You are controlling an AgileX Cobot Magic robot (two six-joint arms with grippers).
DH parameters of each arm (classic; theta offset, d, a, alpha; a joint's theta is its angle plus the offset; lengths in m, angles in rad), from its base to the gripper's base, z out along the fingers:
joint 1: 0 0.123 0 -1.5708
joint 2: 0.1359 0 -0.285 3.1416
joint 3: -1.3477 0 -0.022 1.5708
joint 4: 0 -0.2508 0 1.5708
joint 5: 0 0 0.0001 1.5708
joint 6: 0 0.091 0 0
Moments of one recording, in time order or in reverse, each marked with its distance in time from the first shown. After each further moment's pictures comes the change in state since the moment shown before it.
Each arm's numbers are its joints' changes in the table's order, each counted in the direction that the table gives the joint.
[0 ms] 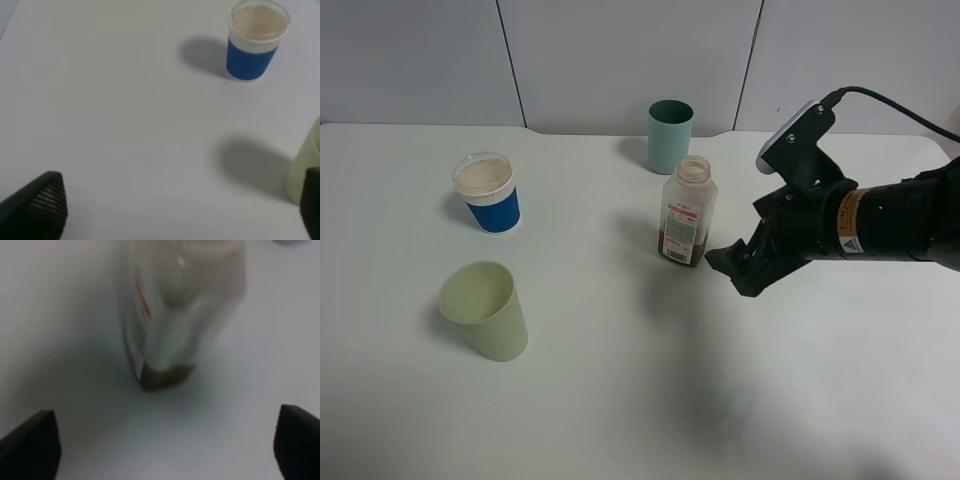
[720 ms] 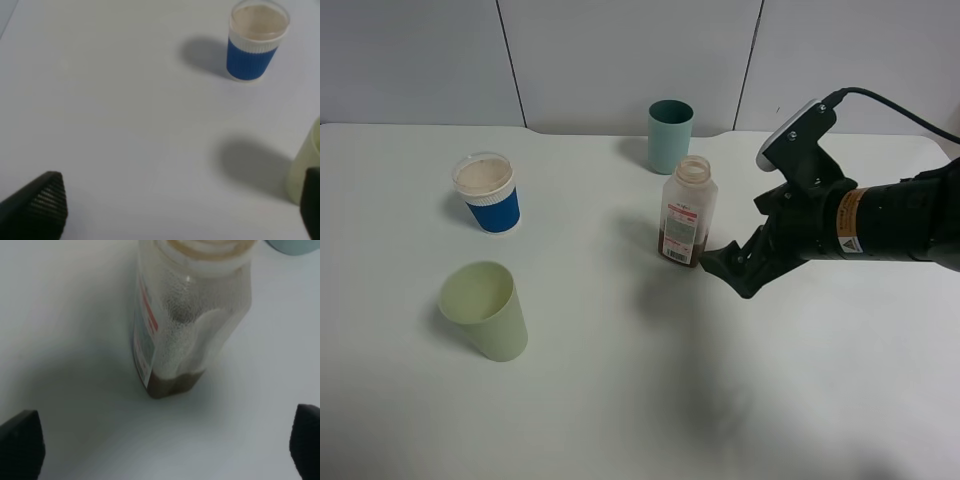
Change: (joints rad) left arm 0.000 0.000 0.000 0.000 0.000 0.000; right arm 0.000 0.000 0.000 0.004 -0.004 0.047
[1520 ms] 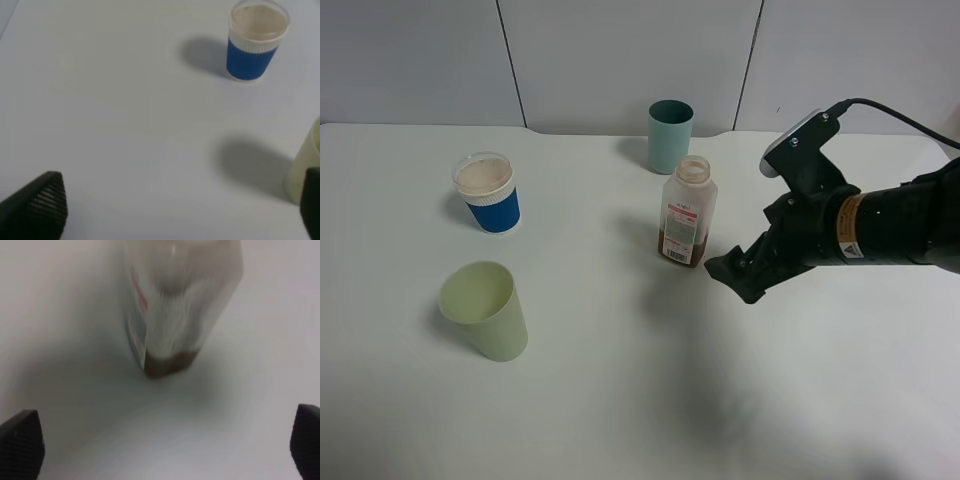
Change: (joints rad) left arm 0.000 0.000 0.000 0.000 0.000 0.000; right arm 0.012 0.000 0.000 0.002 0.089 0.054
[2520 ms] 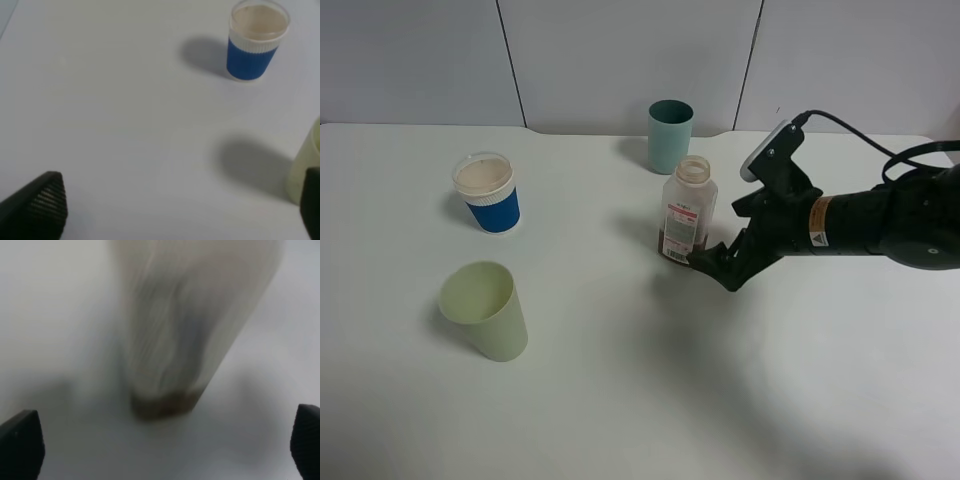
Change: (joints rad) left arm 0.000 0.000 0.000 0.000 0.000 0.000; right arm -0.171 0.309 0.090 0.016 -0.407 -0.237
